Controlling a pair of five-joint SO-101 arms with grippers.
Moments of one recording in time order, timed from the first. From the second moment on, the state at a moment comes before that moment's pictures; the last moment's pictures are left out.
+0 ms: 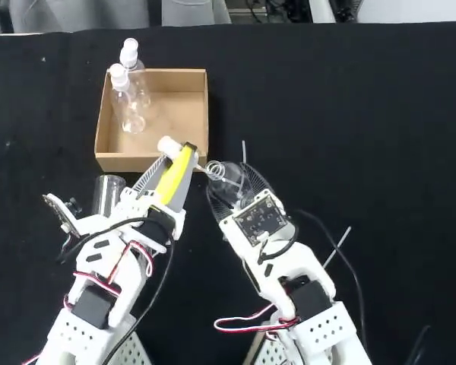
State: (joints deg) left arm 21.8 -104.0 94.7 4.3 42.4; right arm -25.6 -95.3 97.2 22.6 16.8
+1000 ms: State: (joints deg) left arm 22.3 -104.0 94.2 12.3 42.4; right arm -29.6 -95.3 97.2 27.4 16.7
